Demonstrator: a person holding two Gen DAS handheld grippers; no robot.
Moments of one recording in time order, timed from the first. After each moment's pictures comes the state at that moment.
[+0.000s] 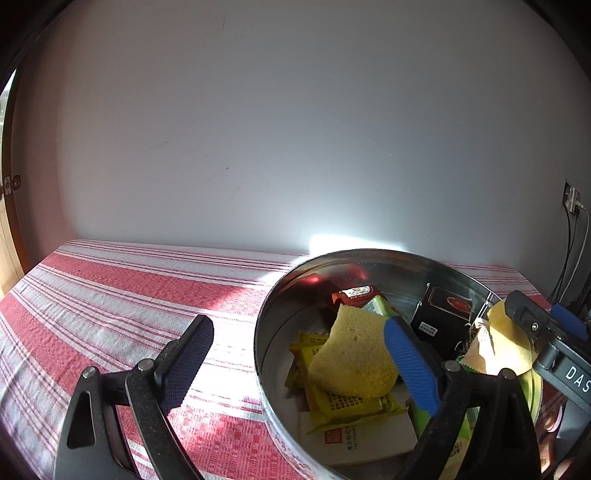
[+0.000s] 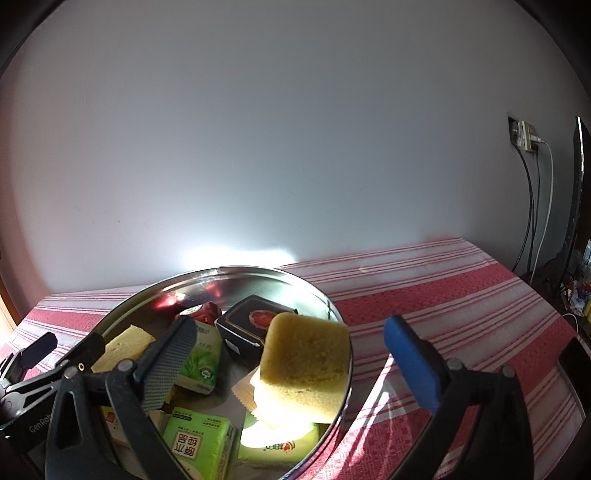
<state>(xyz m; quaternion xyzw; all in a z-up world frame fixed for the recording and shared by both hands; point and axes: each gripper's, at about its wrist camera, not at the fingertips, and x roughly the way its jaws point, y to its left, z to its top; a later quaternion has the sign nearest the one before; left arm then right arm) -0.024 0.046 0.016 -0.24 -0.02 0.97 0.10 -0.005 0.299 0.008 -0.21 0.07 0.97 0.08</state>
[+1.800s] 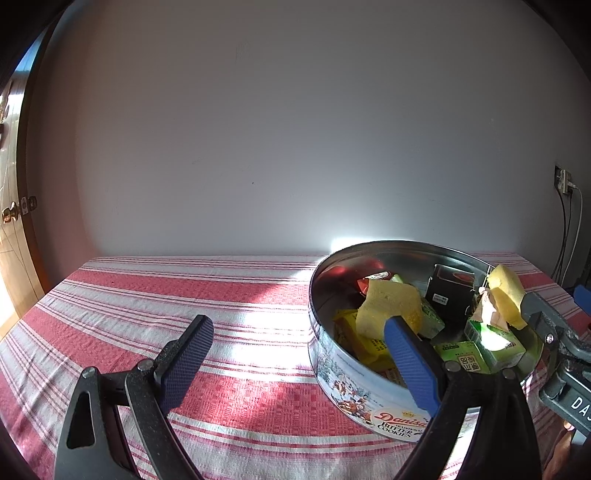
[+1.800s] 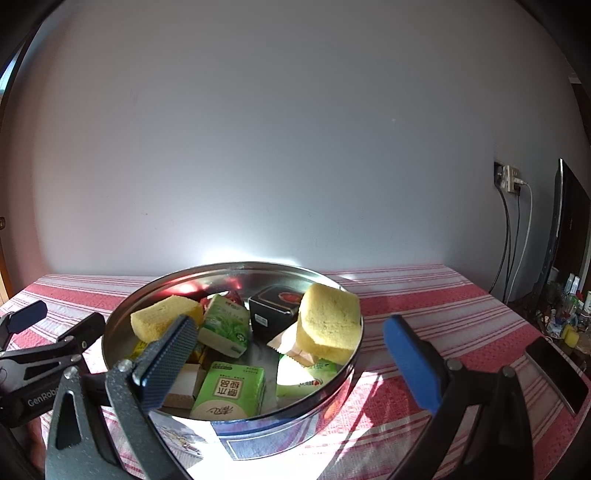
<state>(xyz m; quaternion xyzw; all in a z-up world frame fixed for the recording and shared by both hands) 0.007 0.026 0.006 -0.20 0.02 0.98 0.09 0.059 0.239 0.006 -0.16 0.01 0.98 0.11</state>
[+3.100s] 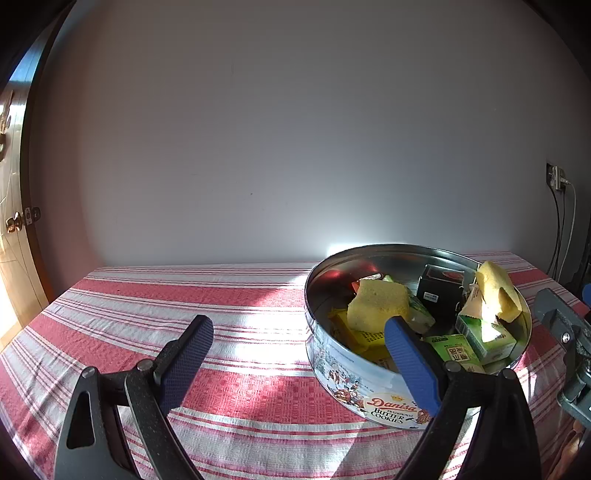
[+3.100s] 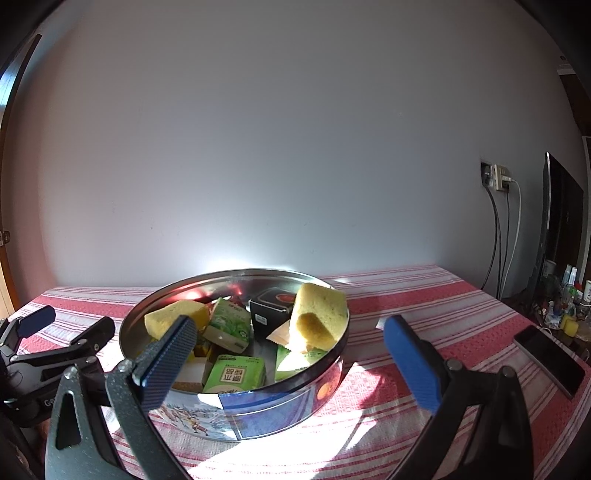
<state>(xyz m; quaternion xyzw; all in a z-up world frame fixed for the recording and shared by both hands) 0.027 0.032 0.008 -0.18 0.03 0.98 0.09 0.090 0.242 0.009 -0.13 0.03 0.99 0.10</state>
